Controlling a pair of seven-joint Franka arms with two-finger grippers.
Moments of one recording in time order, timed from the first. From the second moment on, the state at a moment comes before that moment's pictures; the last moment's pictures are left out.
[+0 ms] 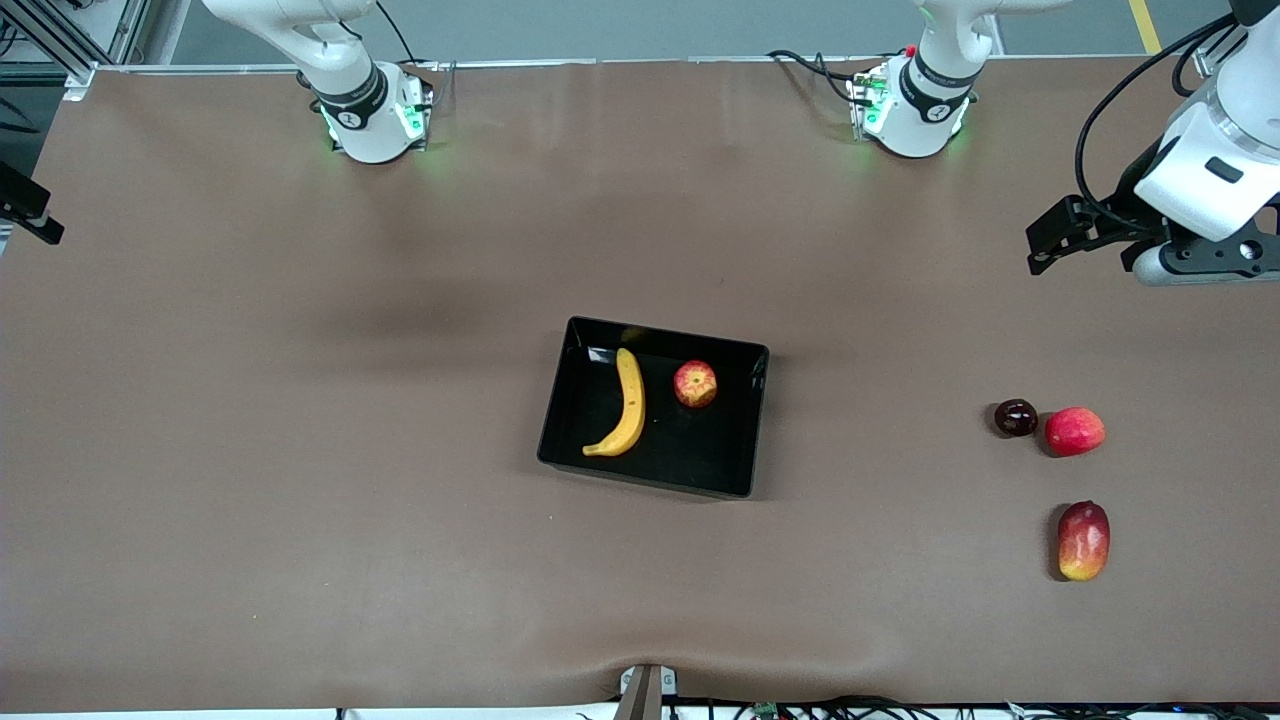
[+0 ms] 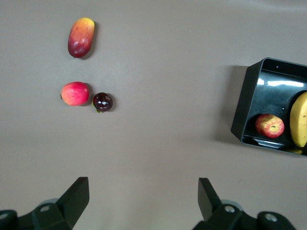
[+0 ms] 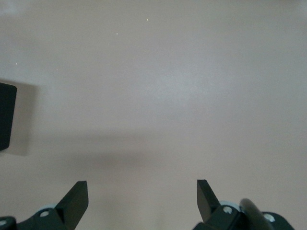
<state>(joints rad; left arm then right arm) -0.01 0.03 -0.16 -1.50 0.01 1.55 -0.20 0.04 -0.08 -0.18 -1.56 -0.02 1.55 -0.14</state>
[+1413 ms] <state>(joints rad) -0.12 0.21 -0.16 -1.50 0.01 1.65 -0.26 0.04 -0.08 -0.18 -1.56 -0.02 1.55 -0.14</state>
